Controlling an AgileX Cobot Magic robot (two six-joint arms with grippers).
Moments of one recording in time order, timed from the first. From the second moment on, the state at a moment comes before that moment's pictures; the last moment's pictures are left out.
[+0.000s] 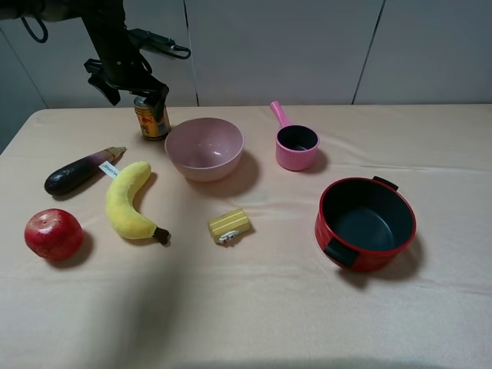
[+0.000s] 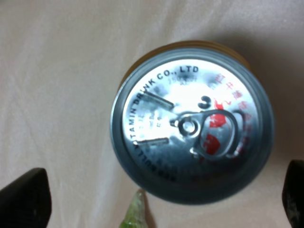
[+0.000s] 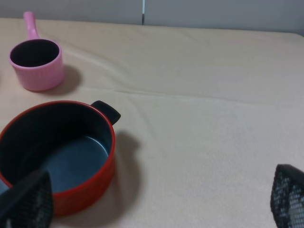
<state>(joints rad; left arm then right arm) -0.20 2.38 -2.09 0.14 1.02 0.16 0.11 -0.01 -0.50 -0.06 1.02 0.02</state>
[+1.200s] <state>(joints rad) -0.24 2.52 -2.14 0.13 0.87 0.16 0.11 -0.01 -0.50 -0.06 1.02 0.02</state>
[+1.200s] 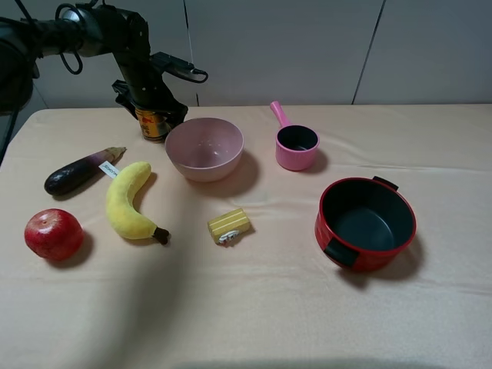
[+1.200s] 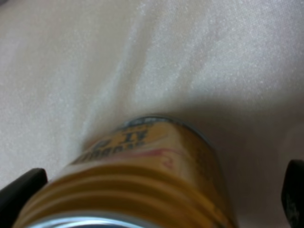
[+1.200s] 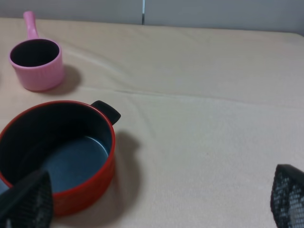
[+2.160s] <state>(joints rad) -0.24 2.52 -2.14 0.13 0.86 0.09 0.11 -0.01 -0.50 -0.06 1.02 0.02</state>
